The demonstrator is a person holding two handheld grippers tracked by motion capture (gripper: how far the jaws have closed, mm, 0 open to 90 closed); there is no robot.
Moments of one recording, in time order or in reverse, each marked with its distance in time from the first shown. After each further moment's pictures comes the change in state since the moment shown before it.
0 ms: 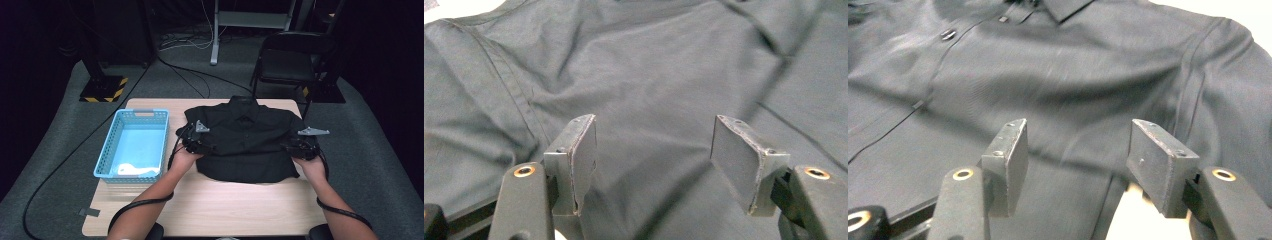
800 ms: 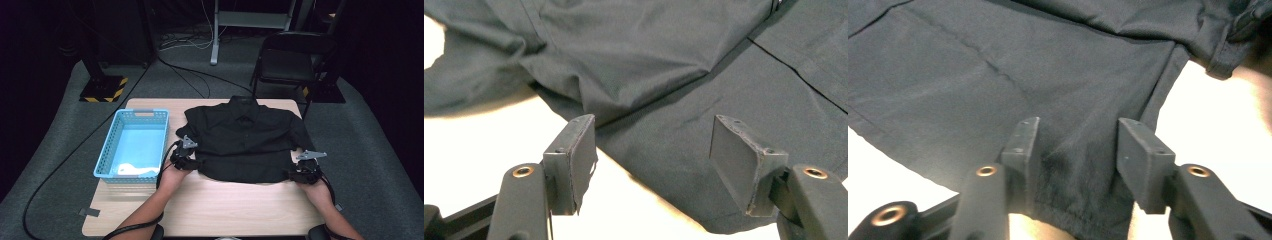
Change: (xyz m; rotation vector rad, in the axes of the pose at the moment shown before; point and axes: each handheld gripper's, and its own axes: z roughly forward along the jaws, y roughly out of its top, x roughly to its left) left arm -0.009 -0.049 -0.021 0.019 0.050 -0.080; right arm 0.027 -0.060 -0.017 0.147 0.012 -0.091
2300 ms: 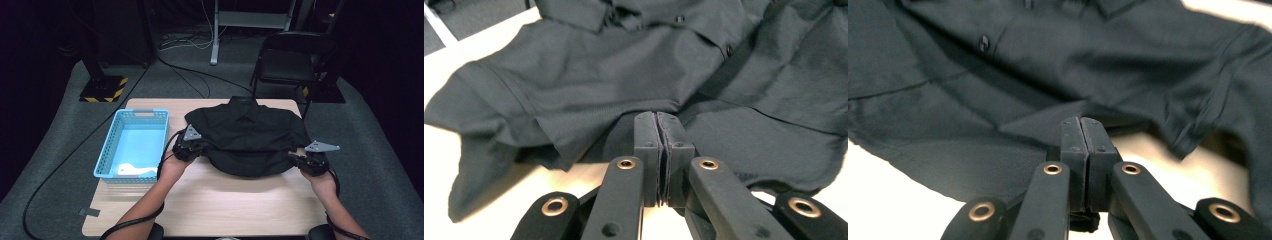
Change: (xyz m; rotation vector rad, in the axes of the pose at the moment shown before) left arm -0.008 0.048 -0.035 -0.126 -0.073 0.115; right arm -0.005 0.031 -0.036 -0.184 0.057 -0.016
